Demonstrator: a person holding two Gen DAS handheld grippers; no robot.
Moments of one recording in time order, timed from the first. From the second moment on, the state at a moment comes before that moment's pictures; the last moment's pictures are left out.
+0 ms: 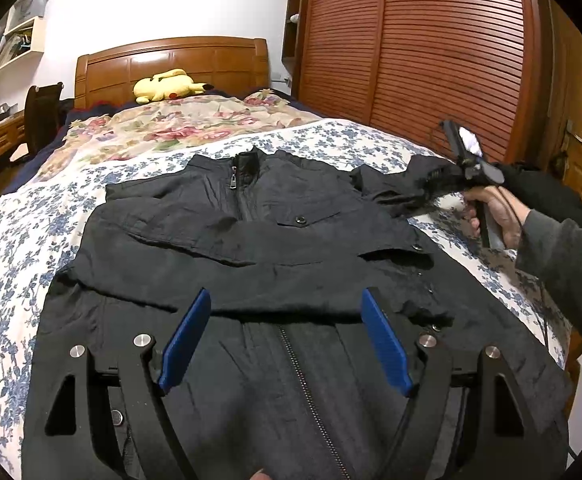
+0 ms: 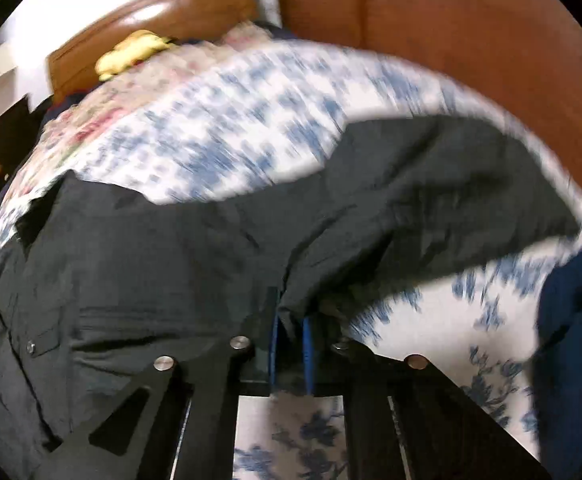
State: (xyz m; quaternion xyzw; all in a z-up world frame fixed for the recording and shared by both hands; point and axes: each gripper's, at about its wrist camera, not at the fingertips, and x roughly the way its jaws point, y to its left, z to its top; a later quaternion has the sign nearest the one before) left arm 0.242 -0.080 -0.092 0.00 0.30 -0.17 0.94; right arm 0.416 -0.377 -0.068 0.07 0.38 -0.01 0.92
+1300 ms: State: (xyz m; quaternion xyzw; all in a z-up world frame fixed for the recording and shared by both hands) left arm 0.231 -0.074 -0.082 0.00 0.27 -0.16 0.95; right arm 0.278 -0.213 -0.004 -0.06 0.33 0.22 0.92
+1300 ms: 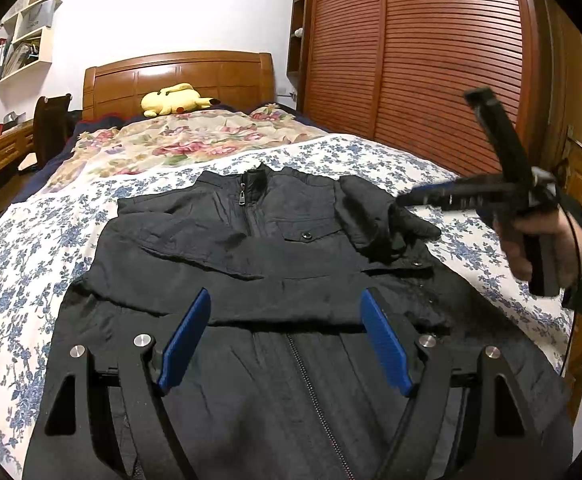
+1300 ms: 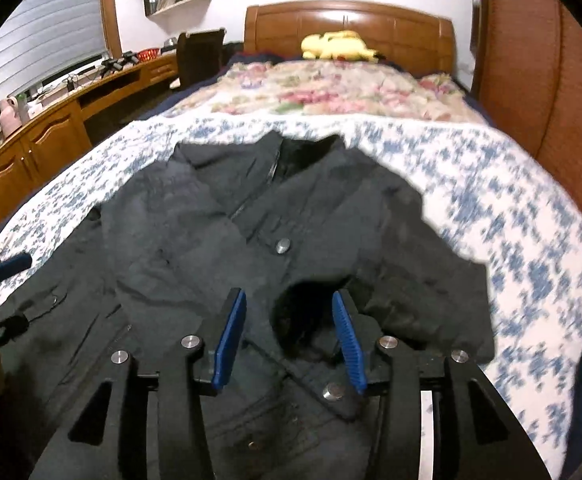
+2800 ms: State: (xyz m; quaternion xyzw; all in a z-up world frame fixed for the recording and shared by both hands) left arm 0.236 -0.068 -0.088 0.01 0.29 -0.16 0.95; right arm 0.390 -0.260 -0.104 -0.08 0.46 0.08 0.88
